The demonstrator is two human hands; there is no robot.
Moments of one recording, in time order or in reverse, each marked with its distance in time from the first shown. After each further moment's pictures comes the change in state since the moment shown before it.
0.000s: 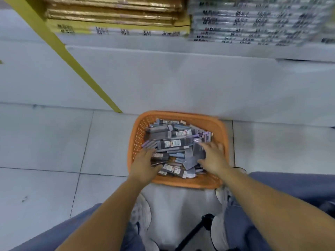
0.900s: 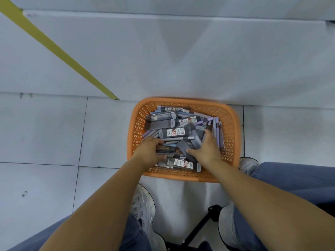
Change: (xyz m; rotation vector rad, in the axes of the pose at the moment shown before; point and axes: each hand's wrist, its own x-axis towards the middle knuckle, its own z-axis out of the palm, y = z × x) left_hand 0.047 -0.015 0.011 0.090 -0.222 -0.004; right_hand 0.016 -0.030 0.042 0.467 0.093 0.224
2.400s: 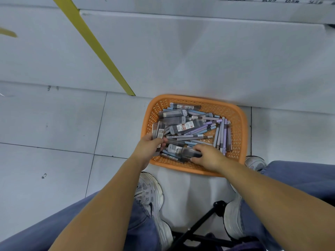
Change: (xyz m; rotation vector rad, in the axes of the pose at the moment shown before) left_hand -0.043 -0.007 -0.008 -1.163 0.150 -0.308; right_hand -0.027 -0.002 -0.004 -0.420 -0.414 -0.350
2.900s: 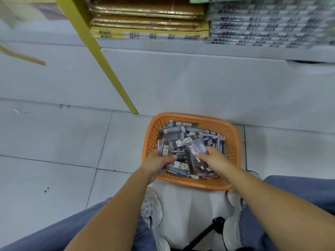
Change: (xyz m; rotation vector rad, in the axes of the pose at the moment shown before) left_hand -0.025 0.009 0.019 0.014 -0.141 -0.015; right_hand -0.019 -0.010 -0.036 0.523 0.162 0.151
